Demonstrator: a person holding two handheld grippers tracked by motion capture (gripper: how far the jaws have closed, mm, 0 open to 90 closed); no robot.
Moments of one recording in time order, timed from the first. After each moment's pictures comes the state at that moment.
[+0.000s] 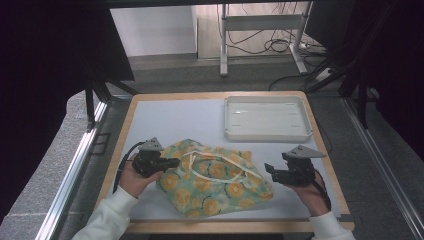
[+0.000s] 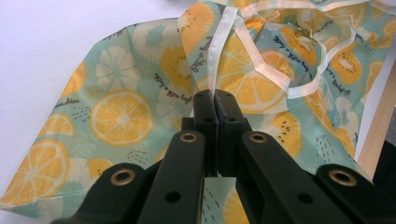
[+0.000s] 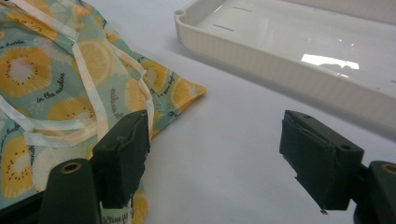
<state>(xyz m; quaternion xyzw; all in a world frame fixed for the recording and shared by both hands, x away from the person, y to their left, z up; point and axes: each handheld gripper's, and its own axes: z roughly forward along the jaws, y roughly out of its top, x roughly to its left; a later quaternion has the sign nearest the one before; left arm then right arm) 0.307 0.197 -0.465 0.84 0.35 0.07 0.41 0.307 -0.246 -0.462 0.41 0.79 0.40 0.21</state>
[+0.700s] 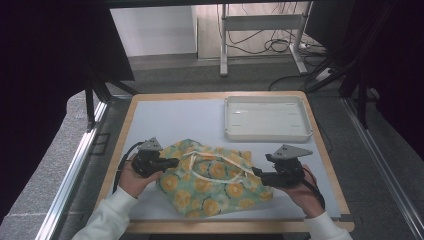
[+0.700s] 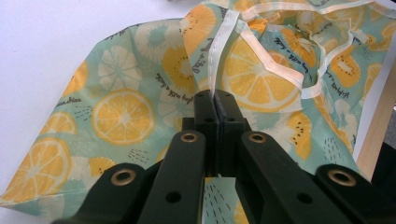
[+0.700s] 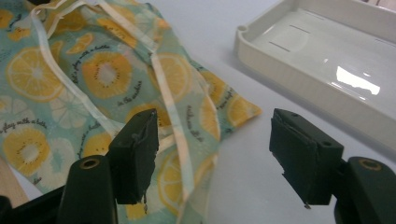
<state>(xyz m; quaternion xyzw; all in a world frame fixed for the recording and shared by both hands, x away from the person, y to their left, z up) 0.307 0.198 -0.466 0.84 0.36 0.07 0.41 0.296 -0.209 -0.441 0.33 0.84 0.40 0.18</state>
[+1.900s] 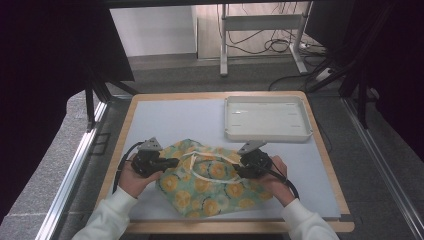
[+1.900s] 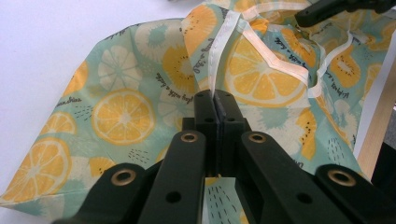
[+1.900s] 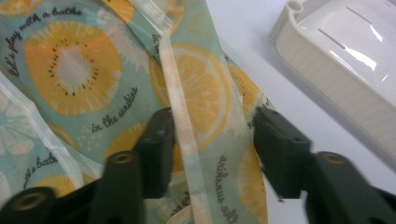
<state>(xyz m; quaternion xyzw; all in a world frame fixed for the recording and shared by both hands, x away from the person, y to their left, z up) 0.306 0.199 -0.465 0.84 0.36 0.07 0.41 0.335 -0.141 -0.473 0.29 0.89 0.30 0.18</state>
